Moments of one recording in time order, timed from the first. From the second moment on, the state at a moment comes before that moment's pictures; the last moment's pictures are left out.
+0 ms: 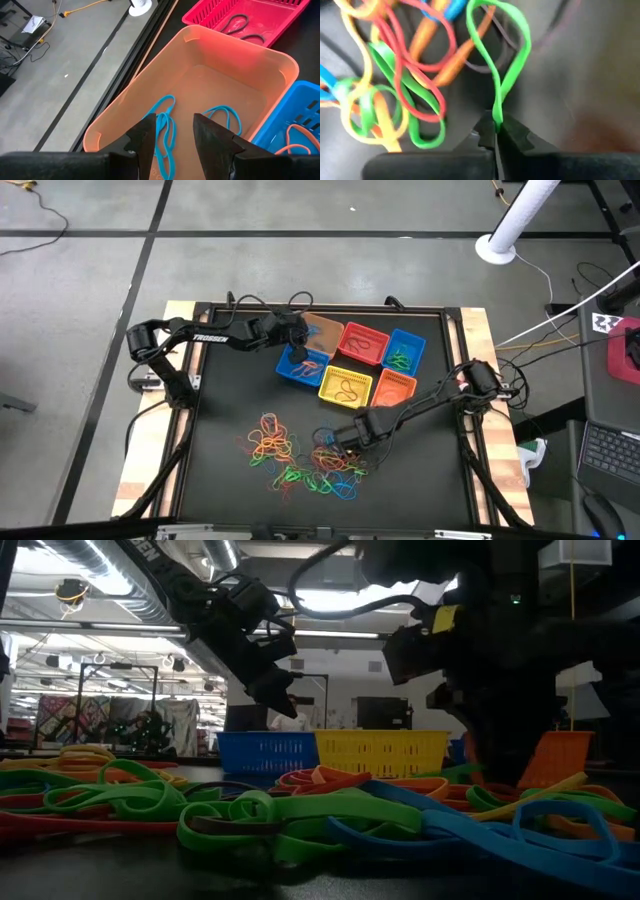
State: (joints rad) left arm 0.45 1.64 0.89 0.09 -0.23 0.25; right arm 0.34 1.97 1.33 -0.86 -0.03 0.36
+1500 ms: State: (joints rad) left arm 0.27 1.41 0.89 -0.04 -0.17 0.18; right arm -0.44 1.42 1.04 -1.08 0.17 -0.25
